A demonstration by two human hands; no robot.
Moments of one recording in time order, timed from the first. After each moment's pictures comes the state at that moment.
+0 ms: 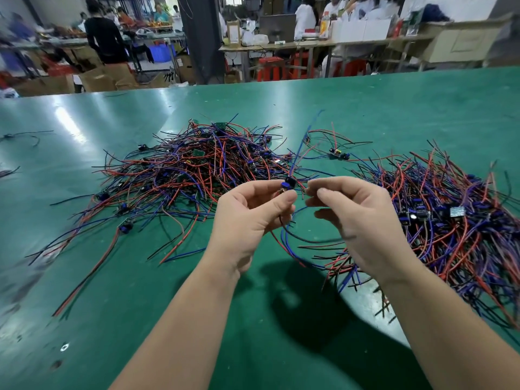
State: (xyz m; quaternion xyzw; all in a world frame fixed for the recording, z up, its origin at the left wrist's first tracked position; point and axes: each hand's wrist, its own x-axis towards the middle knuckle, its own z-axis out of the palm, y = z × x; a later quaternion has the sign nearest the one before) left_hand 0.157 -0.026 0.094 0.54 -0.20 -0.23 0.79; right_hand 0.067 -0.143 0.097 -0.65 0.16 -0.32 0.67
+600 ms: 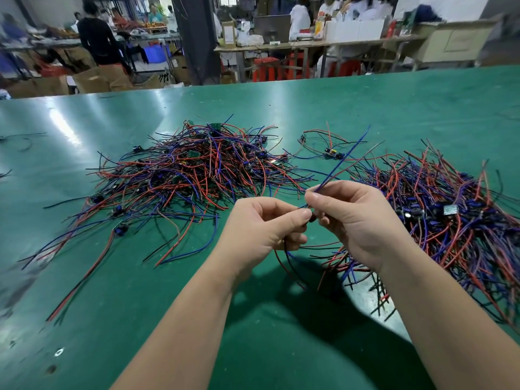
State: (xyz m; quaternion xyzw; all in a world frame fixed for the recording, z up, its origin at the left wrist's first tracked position) left_hand 0.146 -0.024 0.093 0.61 -0.28 -0.31 0.67; right_hand 0.066 -0.149 0.102 -0.57 0.18 -0.24 0.77
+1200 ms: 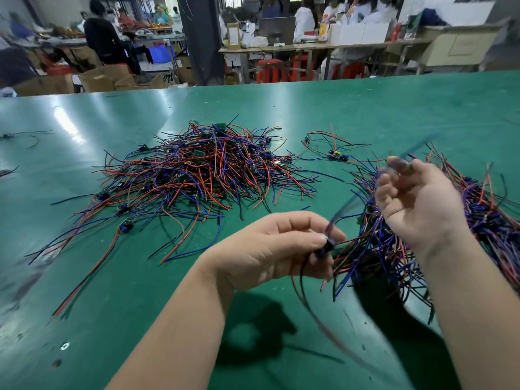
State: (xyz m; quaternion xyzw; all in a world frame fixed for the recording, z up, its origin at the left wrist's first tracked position) left_hand 0.146 -0.010 0.096 0.43 -0.41 -0.55 0.59; right_hand 0.051 -0.207 0.114 -0.31 0.26 -0.35 0.85
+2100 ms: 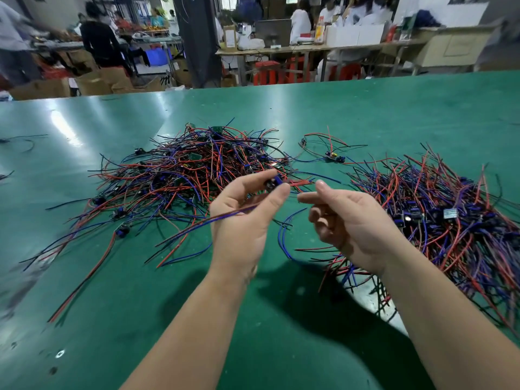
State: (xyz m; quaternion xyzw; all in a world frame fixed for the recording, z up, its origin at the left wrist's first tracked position) left_hand 0.149 -0.033 0.090 0.50 -0.25 -0.06 0.82; right_hand 0.068 -0.156 0.097 -0.56 0.17 -0.16 0.80
